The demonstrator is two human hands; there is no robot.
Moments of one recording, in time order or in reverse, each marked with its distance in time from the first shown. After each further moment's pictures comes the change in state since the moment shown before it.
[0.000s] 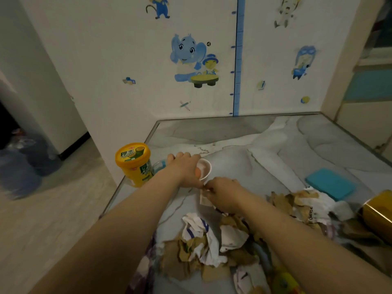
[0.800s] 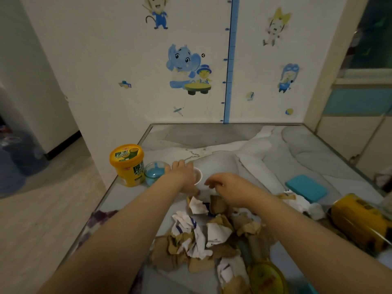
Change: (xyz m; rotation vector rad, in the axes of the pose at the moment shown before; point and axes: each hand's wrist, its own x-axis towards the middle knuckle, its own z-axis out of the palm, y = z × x) left_hand -0.012 0.029 0.000 -0.003 -0.163 -0.137; right_hand -0.049 0.017 -0.038 0.263 0.052 0.004
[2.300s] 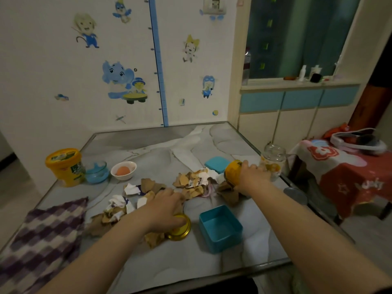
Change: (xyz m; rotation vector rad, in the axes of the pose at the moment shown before) left_hand -0.187 0.144 0.030 -0.183 0.022 0.426; right_hand -0.184 0.164 -0.063 -0.495 0.224 0.722
